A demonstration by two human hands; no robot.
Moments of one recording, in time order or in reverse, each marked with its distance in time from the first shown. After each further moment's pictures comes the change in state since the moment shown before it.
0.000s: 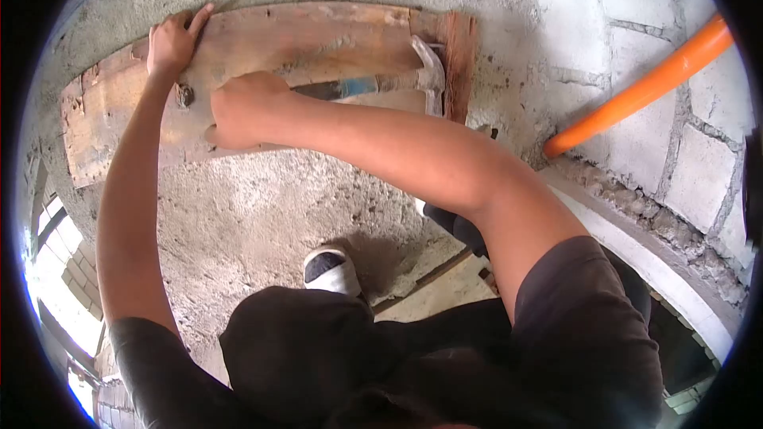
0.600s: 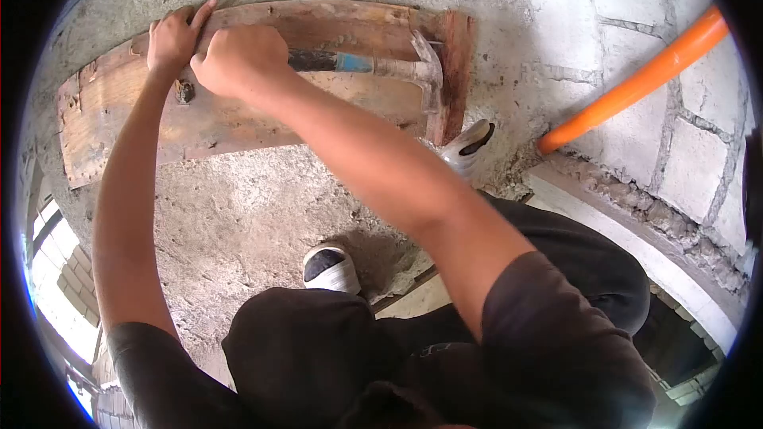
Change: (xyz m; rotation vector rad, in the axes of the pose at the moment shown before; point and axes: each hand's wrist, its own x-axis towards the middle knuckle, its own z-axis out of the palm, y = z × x) left_hand -0.004 0.002 -0.001 -0.056 0.091 0.041; right_hand 0.030 -0.011 -0.018 0.200 0.274 0.373
